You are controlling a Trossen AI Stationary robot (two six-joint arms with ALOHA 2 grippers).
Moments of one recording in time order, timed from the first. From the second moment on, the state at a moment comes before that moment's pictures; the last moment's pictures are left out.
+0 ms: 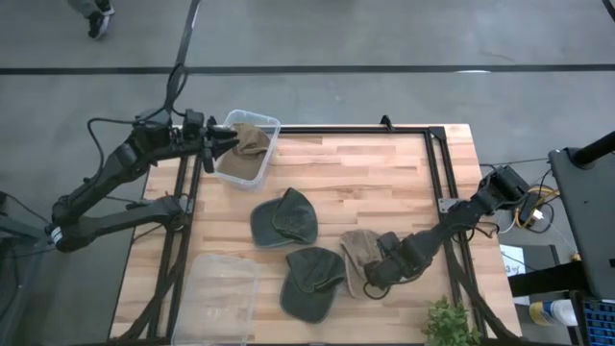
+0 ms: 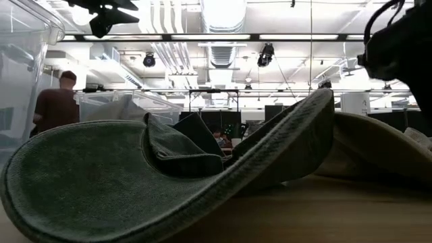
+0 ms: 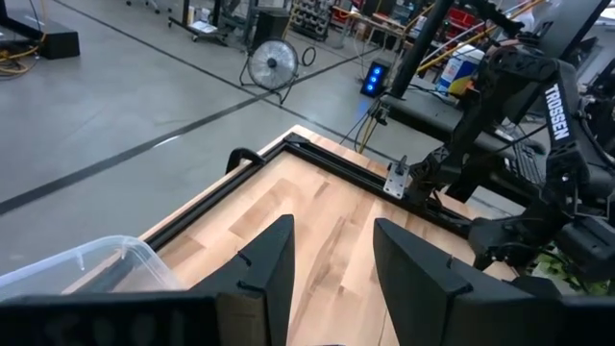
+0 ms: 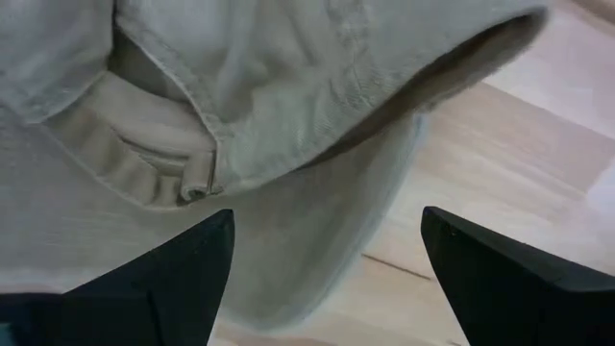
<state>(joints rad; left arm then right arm) 0.68 0.66 0.91 -0.41 0.35 -0.22 0.58 1.62 0.99 -0.87 0.00 1.81</state>
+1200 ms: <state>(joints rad) 0.68 0.66 0.88 -0.38 0.35 -0.24 0.58 1.48 1.07 -1.15 0.20 1.78</state>
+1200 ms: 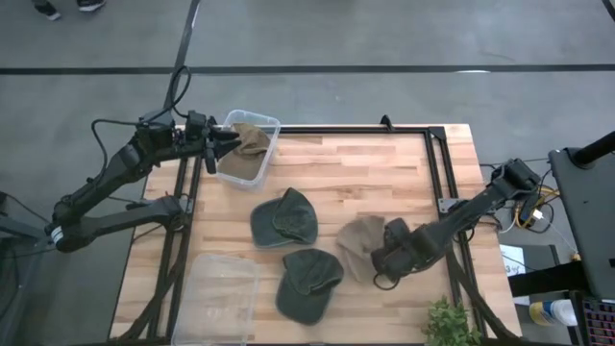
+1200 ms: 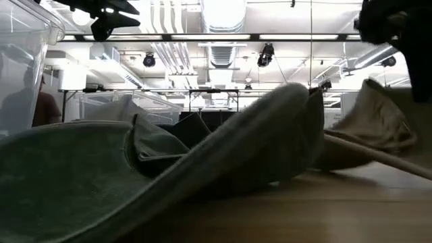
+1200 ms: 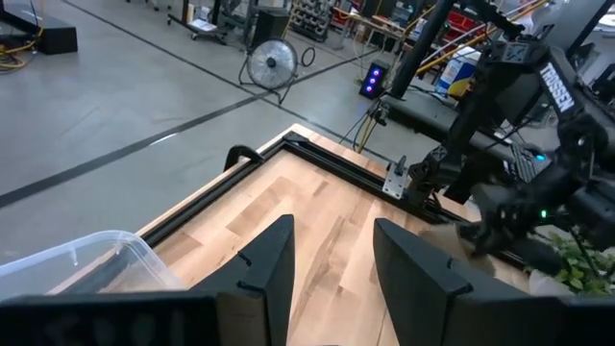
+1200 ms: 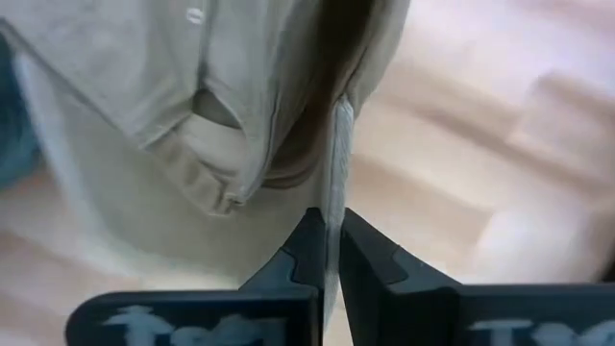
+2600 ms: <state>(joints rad) 0.58 0.67 0.70 0.00 0.44 -0.26 0.27 1.29 1.16 -0.46 1.15 0.75</state>
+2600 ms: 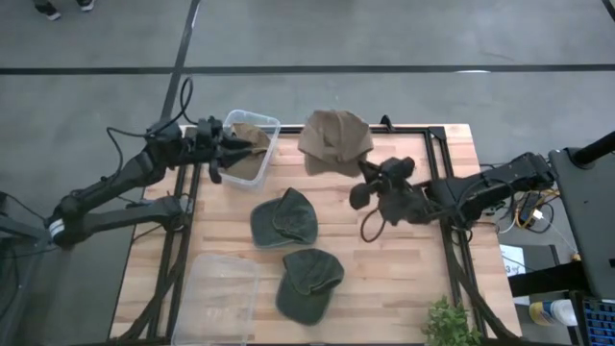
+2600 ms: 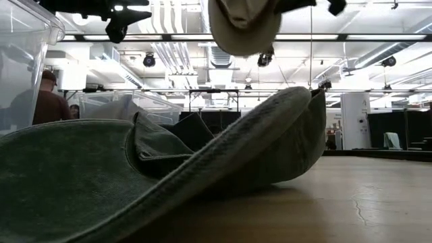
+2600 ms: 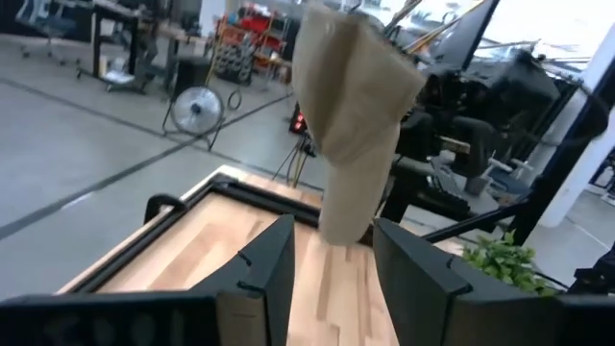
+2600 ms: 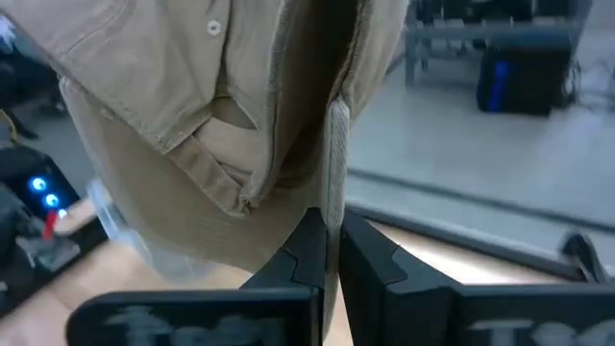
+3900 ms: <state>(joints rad) 0.41 0.76 0.60 0.28 0.24 -0.04 0.05 1.52 1.17 0.27 0.84 0.31</state>
